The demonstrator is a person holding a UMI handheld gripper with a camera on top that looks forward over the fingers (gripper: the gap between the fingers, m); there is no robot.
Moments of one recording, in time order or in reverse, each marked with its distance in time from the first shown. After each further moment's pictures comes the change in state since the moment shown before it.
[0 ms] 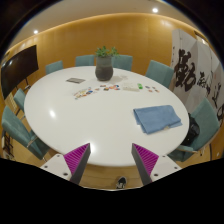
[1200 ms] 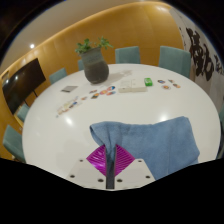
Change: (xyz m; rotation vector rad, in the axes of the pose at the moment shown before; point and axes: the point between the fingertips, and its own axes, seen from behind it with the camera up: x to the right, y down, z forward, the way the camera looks) arm 0.112 -0.098 0.294 -0.007 -0.270 0.106
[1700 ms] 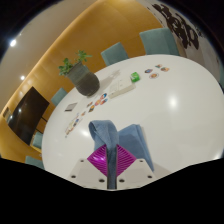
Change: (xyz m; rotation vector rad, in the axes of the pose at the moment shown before) arm 0.034 -0.030 -0.020 0.004 -0.146 0.335
